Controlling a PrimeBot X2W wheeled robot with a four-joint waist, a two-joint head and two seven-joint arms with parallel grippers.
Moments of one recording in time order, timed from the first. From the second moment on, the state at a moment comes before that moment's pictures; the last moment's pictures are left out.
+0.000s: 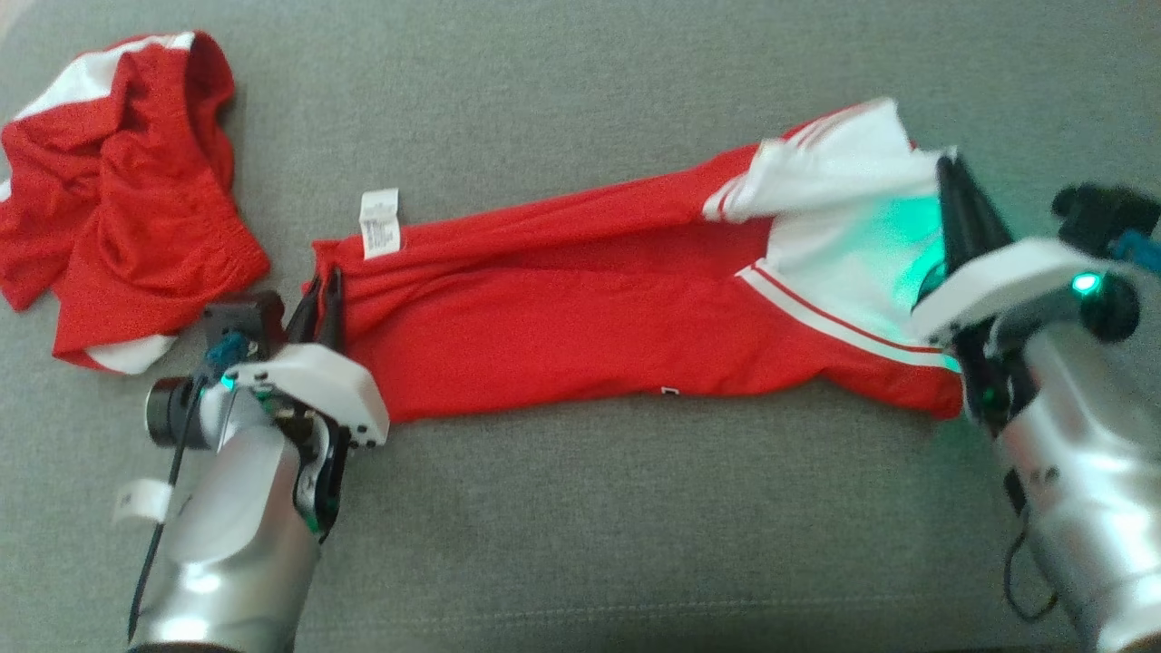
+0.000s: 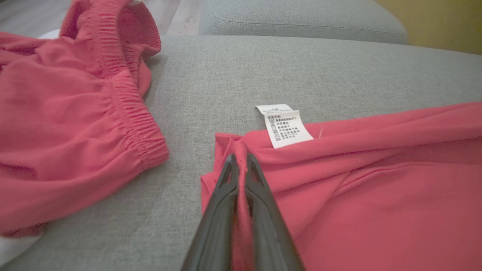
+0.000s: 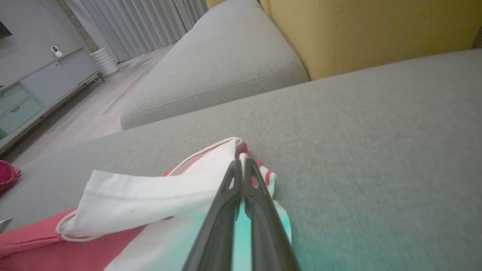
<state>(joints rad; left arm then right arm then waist) -0.52 0.13 -0.33 0.78 -0.34 0.07 -0.25 -0.69 -0.25 0.32 0.88 0.60 0.12 -0.21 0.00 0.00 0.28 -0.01</state>
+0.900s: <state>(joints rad) -0.21 0.04 -0.18 0.52 -0.21 0.11 -0.25 -0.46 -0.20 0.19 0.85 0.49 0.12 -0.07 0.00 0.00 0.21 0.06</state>
